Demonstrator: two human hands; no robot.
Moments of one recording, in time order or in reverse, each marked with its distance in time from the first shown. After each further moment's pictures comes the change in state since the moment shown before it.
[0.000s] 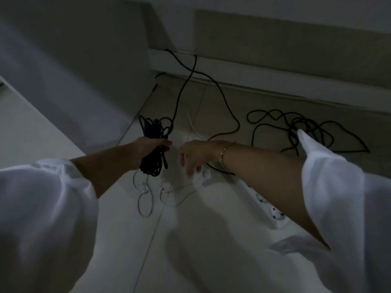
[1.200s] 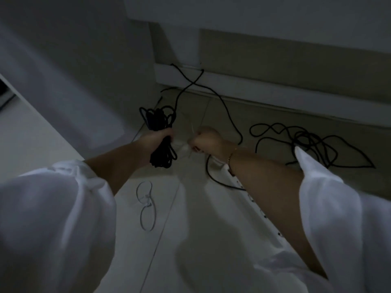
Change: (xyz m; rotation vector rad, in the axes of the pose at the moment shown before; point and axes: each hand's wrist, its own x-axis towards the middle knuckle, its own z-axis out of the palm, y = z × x) left_hand -0.001 0.030 0.002 -0.034 0.090 0.194; right_hand 0.001 0.007 -0.028 0.518 0.538 0.092
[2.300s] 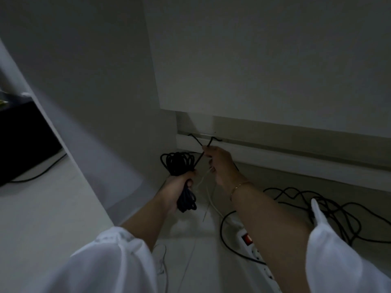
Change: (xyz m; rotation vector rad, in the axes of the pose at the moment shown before) left_hand -0.016 0.053 0.010 -0.386 -0.077 0.138; right_hand 0.015 -0.079 -0.060 0.968 0.259 -0.106
